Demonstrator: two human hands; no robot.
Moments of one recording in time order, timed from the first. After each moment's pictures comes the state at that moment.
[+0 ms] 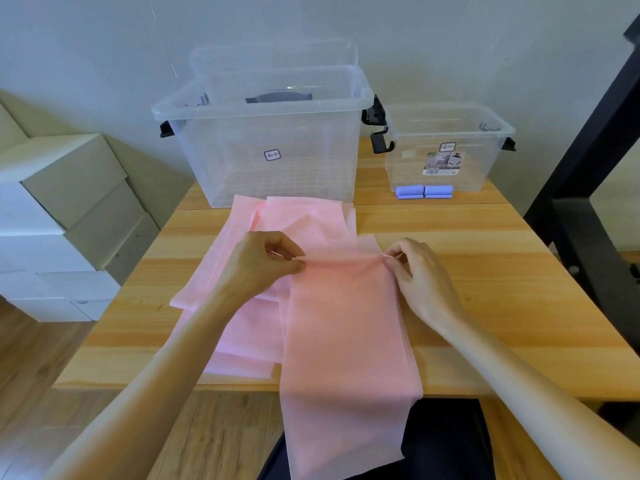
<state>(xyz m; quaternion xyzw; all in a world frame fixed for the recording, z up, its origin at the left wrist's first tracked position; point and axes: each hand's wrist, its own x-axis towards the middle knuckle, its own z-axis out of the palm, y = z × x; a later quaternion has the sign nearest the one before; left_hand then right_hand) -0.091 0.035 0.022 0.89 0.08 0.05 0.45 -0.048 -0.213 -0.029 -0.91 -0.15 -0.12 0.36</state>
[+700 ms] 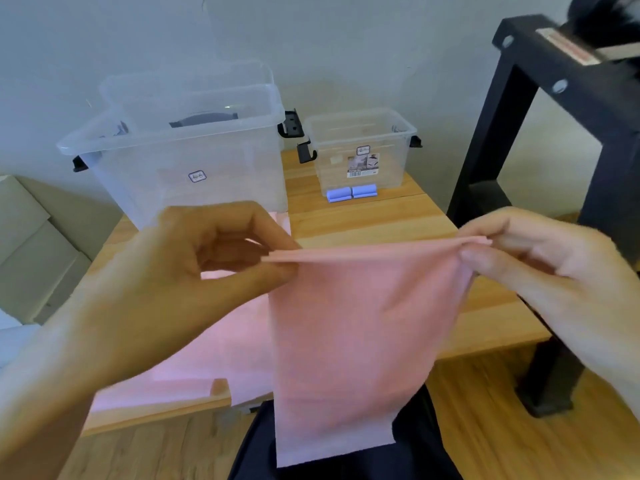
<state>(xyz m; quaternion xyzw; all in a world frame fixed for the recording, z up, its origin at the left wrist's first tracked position) -0.198 -0.040 0.147 0.88 -0.21 0.07 0.43 -0.199 -0.328 0.111 -0.82 -0.19 -0.11 0.53</state>
